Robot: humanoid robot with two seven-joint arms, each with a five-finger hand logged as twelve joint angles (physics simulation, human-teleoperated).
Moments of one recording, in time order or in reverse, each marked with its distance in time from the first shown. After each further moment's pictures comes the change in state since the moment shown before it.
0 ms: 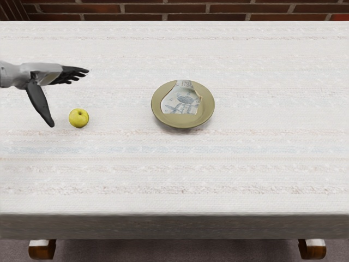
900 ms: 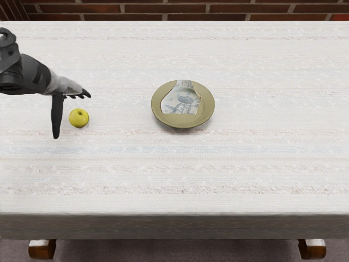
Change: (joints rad) left arm -0.089 -0.199 -0.059 -0.199 0.099 0.000 0.828; right arm 0.008 0.000 0.003 0.000 0.000 0.000 0.000
